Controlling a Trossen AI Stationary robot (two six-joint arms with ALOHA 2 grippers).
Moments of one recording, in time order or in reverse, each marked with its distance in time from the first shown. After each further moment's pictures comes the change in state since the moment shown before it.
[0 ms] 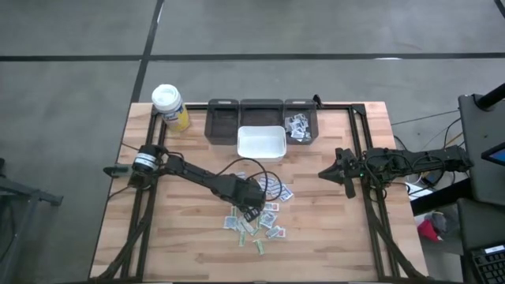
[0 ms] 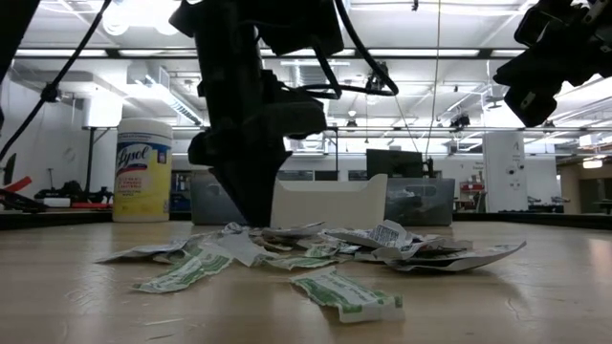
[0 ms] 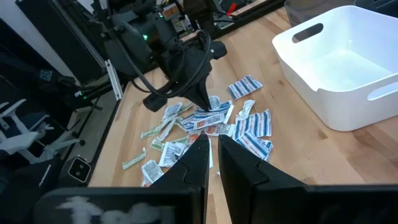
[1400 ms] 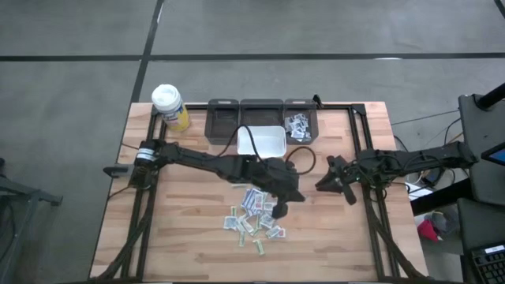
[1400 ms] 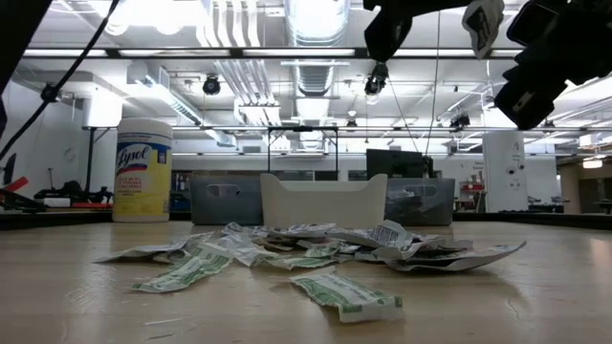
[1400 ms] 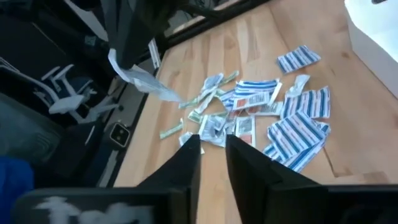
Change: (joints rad) left arm 0.100 -0.006 0.313 0.595 0.353 0.636; right arm 0.003 0.158 0.000 0.122 -0.213 -0.004
